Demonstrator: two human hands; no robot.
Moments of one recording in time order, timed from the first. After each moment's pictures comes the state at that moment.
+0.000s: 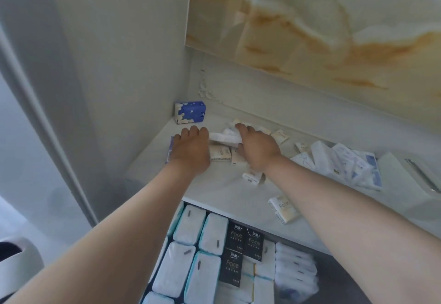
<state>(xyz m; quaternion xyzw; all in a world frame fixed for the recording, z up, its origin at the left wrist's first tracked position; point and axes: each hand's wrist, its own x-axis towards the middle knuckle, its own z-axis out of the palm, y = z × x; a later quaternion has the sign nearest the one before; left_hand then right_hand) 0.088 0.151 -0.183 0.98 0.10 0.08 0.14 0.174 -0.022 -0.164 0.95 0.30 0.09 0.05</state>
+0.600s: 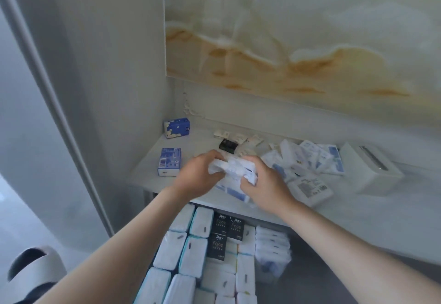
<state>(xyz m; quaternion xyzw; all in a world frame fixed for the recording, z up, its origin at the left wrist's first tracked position) -0.008 0.079 -0.128 0.91 -0.04 0.11 0.39 0.010 -0.127 -0.113 0.93 0.23 0.04 -0.30</state>
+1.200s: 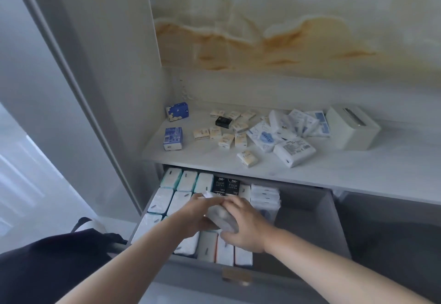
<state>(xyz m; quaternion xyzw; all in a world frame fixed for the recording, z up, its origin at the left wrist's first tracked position) -0.161 0.013 -0.176 0.58 0.26 -0.22 0.74 -0.147 -0.168 -0.191 0.89 0.34 -0.16 -0.25</state>
